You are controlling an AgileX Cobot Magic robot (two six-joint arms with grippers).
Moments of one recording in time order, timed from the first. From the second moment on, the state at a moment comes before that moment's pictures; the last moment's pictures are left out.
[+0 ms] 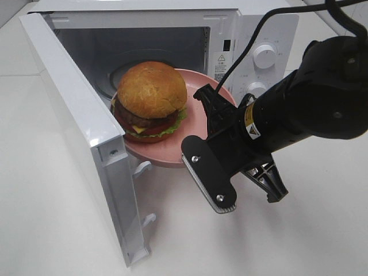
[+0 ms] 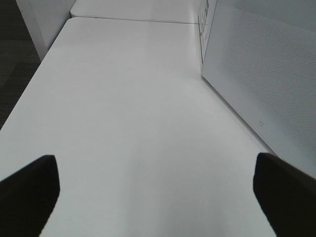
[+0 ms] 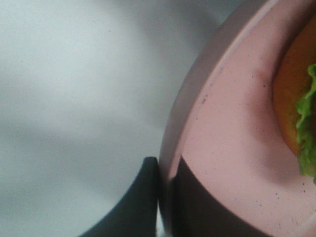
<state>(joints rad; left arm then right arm) 0.08 0.00 -0.52 -0.06 1.09 0.02 0.77 1.60 -0.83 -0.40 0.28 -1.17</state>
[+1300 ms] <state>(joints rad) 0.08 0.00 -0.52 -0.06 1.09 0.02 0.75 1.87 -1.24 -0.29 0.52 -1.34</state>
